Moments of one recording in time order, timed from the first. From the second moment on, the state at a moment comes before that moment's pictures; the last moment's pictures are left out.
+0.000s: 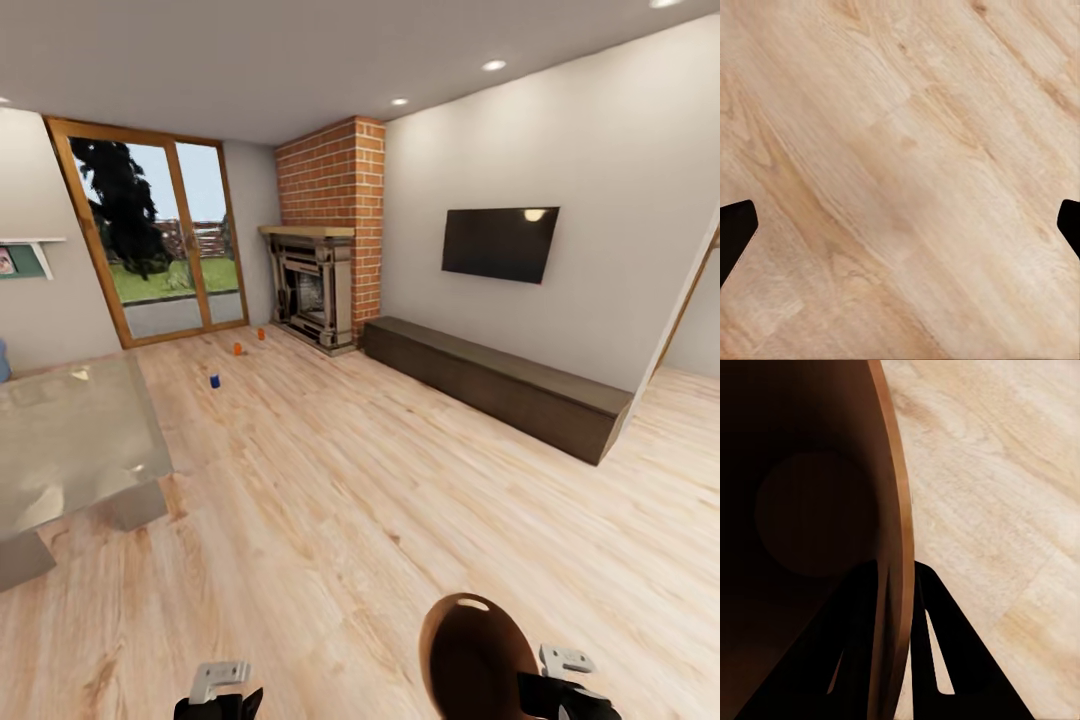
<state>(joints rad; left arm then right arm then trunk) -0.02 -0.03 0.11 -1.09 0.00 0.37 -0.21 -0.29 -0.08 -0.19 -0.63 0.01 0.31 0.04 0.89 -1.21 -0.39</state>
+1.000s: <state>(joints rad) -0.02 -0.03 0.11 -1.09 0.00 0.37 -0.21 -0.29 -0.08 -0.19 -0.63 0.02 0.31 0.04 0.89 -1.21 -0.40</state>
